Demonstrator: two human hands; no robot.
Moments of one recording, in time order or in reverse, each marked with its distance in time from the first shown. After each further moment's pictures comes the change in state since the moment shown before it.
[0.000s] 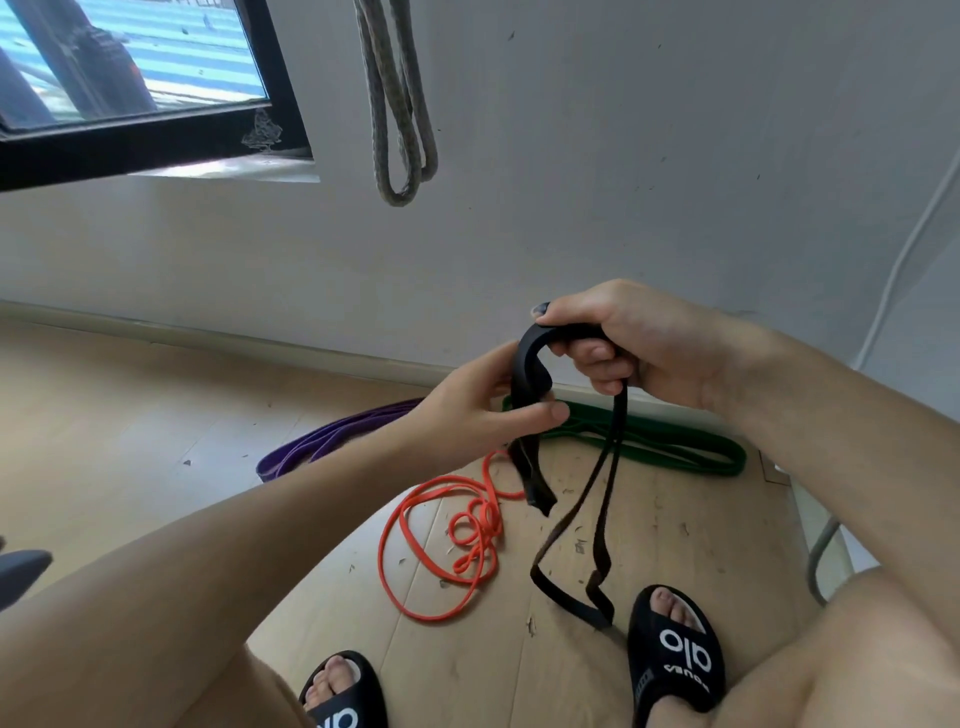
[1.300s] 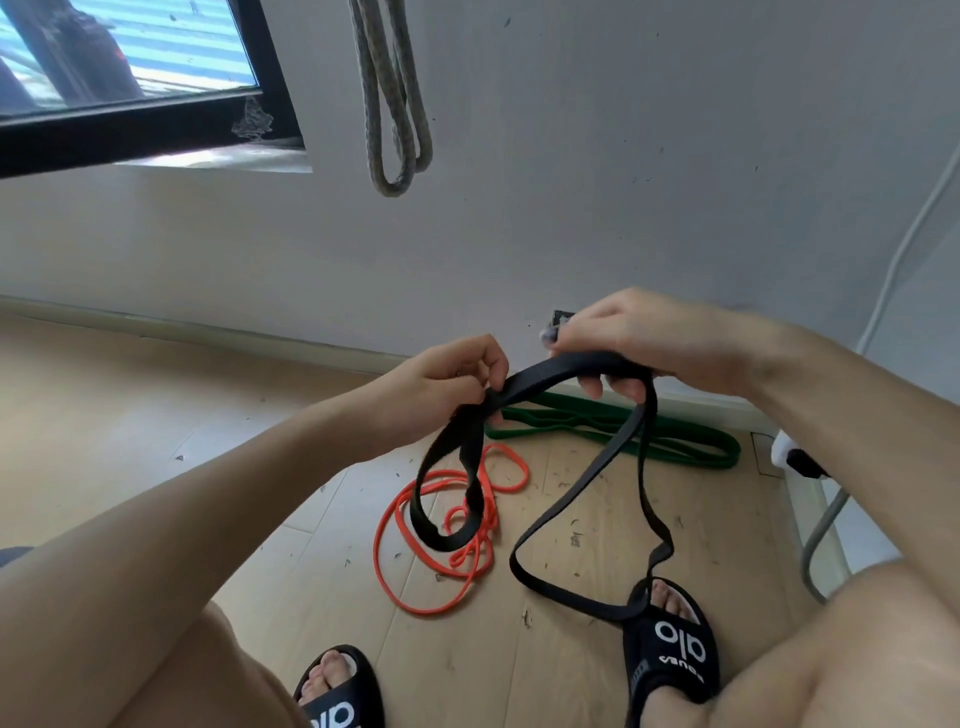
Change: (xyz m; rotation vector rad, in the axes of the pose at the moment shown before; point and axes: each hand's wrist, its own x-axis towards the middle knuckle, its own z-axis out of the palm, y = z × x) left_hand -0.007 0.003 -0.032 -0.003 -0.079 -0.147; right_hand -0.001 0.014 -0.020 -0.311 -0.088 -0.040
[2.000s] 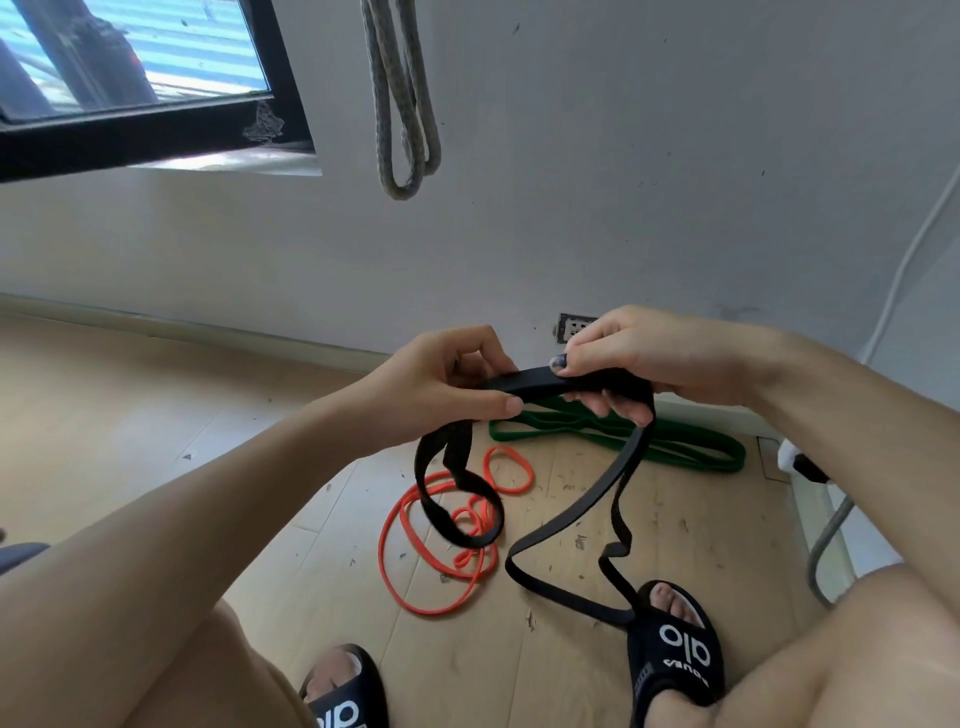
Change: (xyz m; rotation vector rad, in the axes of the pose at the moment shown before) left_hand -0.003 0.003 -0.006 -0.012 0.022 0.097; right_hand -0.002 0.001 0.003 0.004 -0.135 0.006
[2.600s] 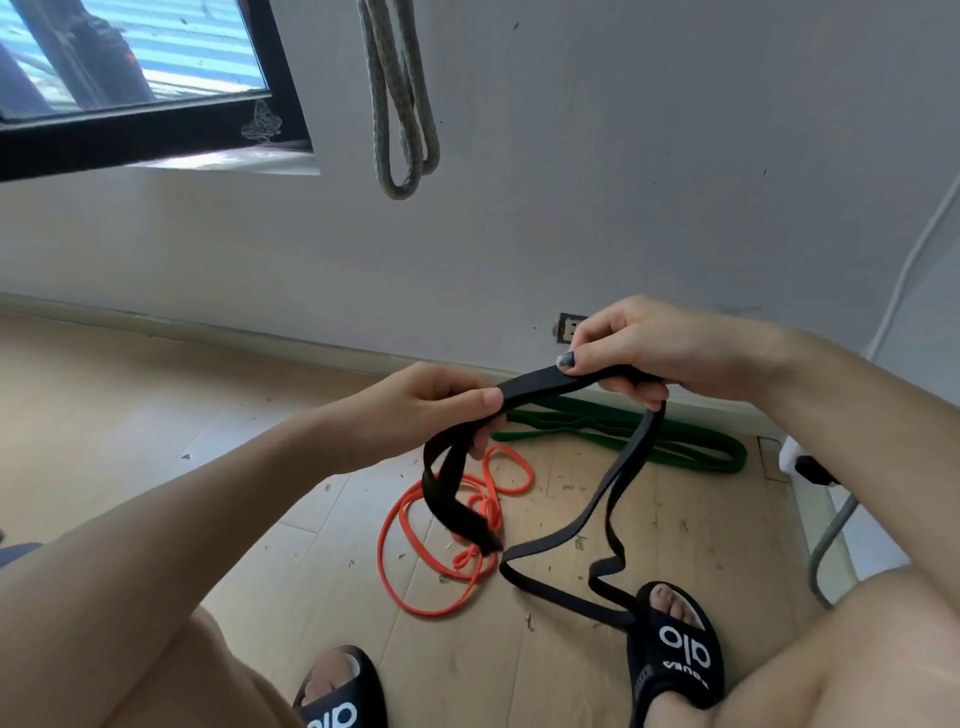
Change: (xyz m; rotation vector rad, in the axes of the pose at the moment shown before) left_hand -0.009 -0.011 -0.006 0.042 -0.157 -0.098; right_hand 0.003 0.009 -0.010 -0.003 0.078 -0.005
